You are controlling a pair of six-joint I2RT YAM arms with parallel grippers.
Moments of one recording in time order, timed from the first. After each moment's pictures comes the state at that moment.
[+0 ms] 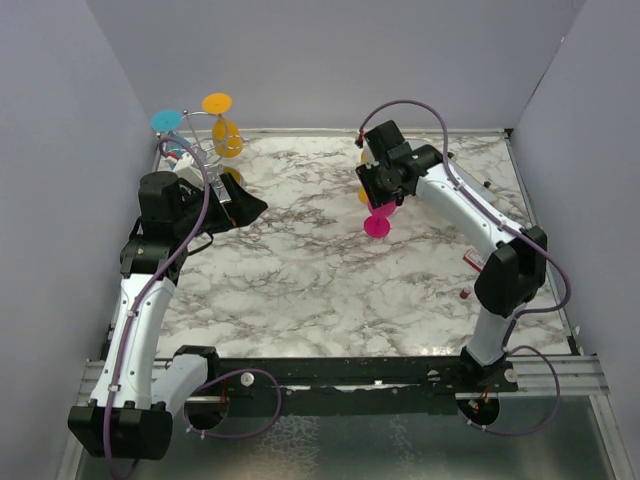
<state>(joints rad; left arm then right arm) -0.06 0.95 1.05 -0.52 0.51 -0.48 0.55 1.84 1.75 -0.93 0.16 0.03</state>
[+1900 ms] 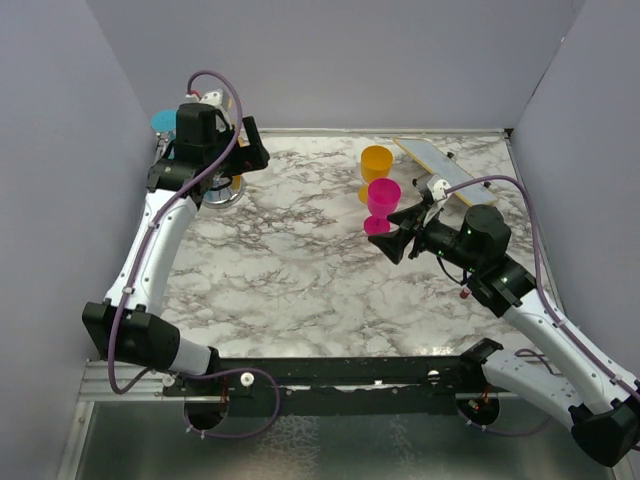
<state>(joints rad) -0.16 1.39 1.55 -0.67 0.10 -0.37 0.55 0.85 0.80 -0.07 -0.37 0.09</state>
